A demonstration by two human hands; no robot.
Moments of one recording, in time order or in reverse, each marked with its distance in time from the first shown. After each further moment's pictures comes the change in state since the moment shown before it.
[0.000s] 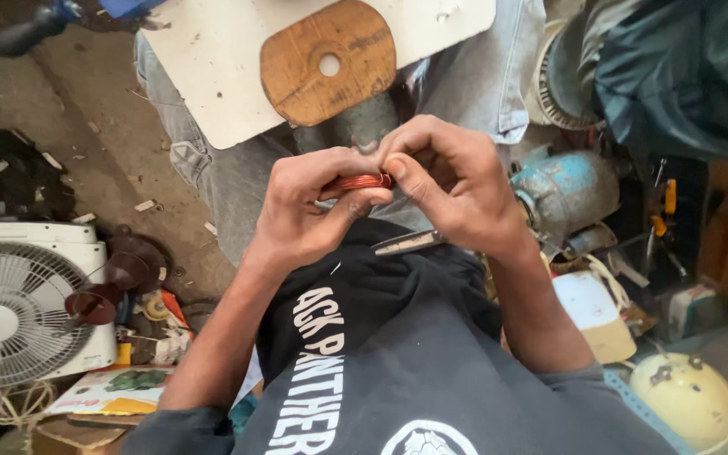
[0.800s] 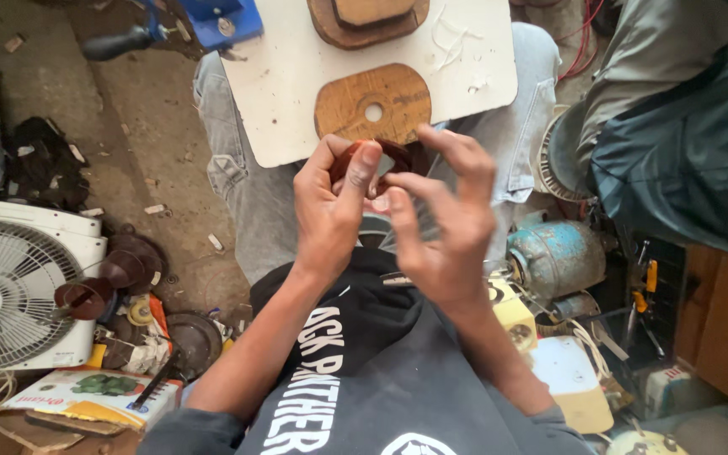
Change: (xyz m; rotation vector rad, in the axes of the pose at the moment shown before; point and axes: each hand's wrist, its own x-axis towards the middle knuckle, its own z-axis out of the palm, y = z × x) left_hand 0.010 0.002 0.025 -0.431 0.599 -0.312; right_hand 0.013 -0.022 0.055 -0.771 0.396 -0.338
